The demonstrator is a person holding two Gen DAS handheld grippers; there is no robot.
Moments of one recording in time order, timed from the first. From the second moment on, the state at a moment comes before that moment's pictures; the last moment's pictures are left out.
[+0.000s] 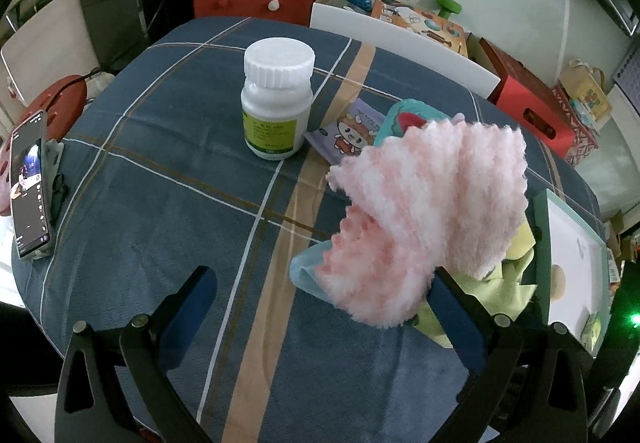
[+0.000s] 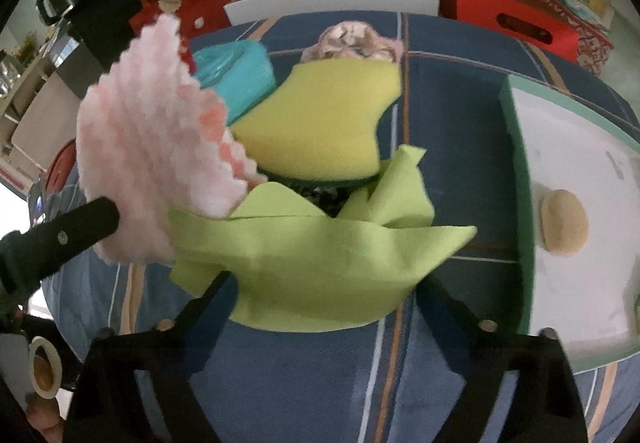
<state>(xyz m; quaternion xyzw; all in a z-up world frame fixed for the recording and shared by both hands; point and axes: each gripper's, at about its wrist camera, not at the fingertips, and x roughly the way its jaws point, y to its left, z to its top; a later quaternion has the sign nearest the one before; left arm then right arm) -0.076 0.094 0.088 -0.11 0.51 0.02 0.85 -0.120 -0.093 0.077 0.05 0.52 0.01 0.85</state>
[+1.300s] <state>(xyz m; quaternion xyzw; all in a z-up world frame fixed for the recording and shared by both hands) -0.082 0.099 0.098 -0.13 0.50 -0.06 0.86 -0.162 -0.149 0.149 0.15 0.40 -0.01 0.91</state>
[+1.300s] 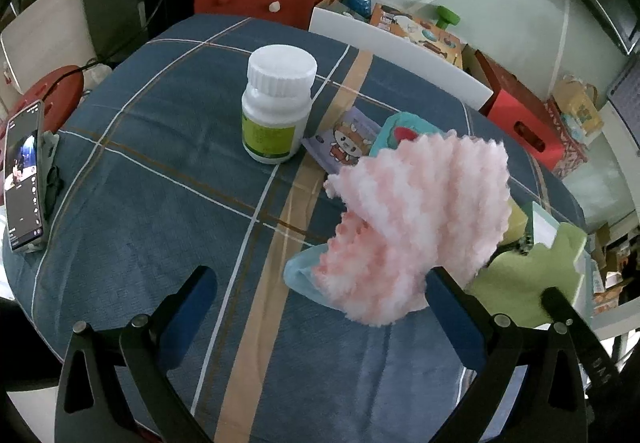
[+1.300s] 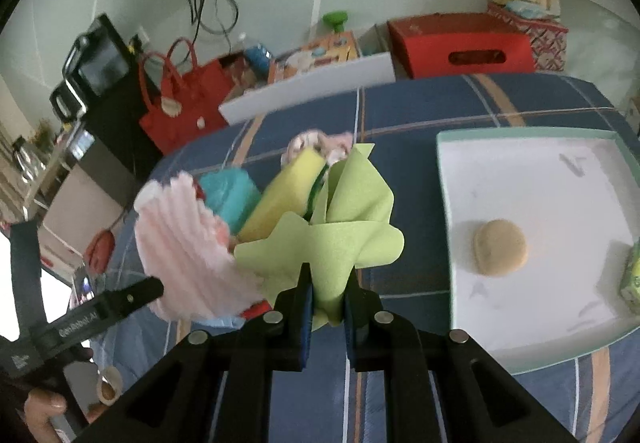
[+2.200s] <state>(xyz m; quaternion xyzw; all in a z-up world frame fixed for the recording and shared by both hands) -0.093 0.071 0.119 -0.10 0.46 -0.13 0.87 -0.158 -0.149 0.129 0.16 0.45 0.01 0.88</state>
